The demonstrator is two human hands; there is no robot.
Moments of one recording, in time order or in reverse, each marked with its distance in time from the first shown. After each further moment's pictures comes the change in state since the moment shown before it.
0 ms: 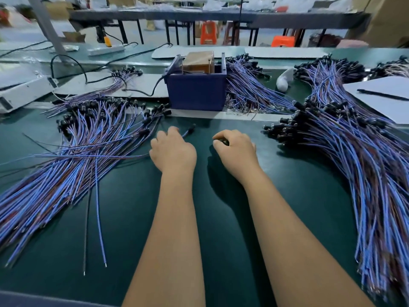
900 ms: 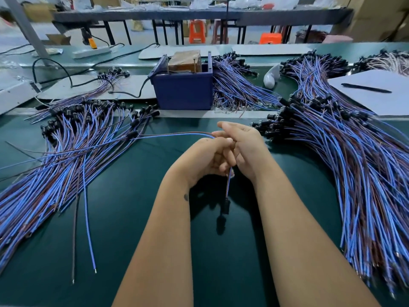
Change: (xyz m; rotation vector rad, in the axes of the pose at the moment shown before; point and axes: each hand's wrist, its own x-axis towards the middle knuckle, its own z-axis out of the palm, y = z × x) left_hand -0.037 0.032 -0.002 -1.044 -0.962 0.251; right_hand -0.004 0.012 -0.029 1.214 -0.105 0.313
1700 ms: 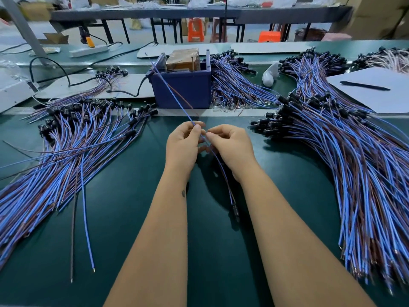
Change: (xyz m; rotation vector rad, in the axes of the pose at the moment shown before) left_hand 0.015 -0.018 -0.021 -0.078 0.606 0.272; right_hand -0.004 0.015 0.016 -0.522 0.092 -0.276
